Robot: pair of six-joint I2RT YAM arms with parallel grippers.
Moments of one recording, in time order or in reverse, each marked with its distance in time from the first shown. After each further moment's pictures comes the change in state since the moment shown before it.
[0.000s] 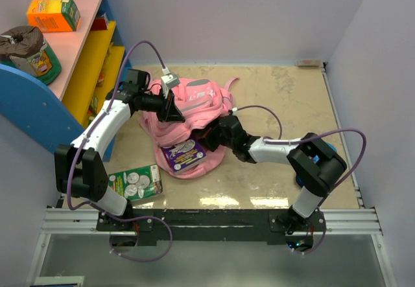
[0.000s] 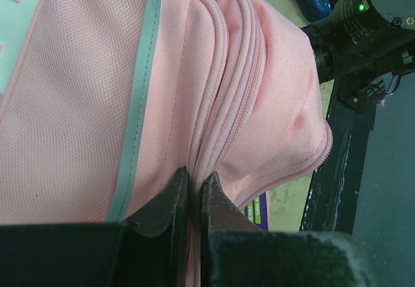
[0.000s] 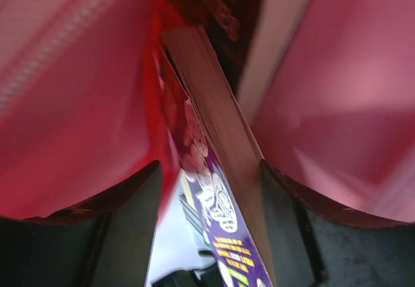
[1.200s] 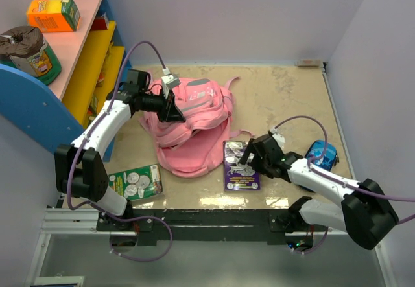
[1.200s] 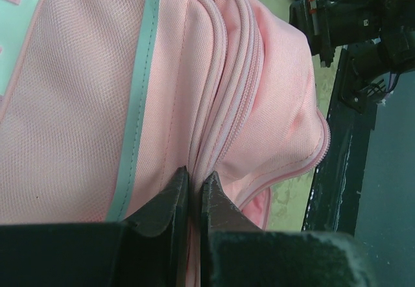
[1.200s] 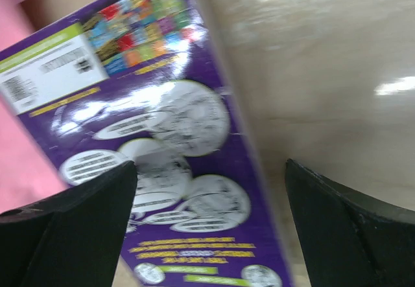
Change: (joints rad) left arm 0.000 0.000 -0.008 0.018 0.005 0.002; right arm -0.145 -0.515 -0.278 -0.794 0.286 -0.451
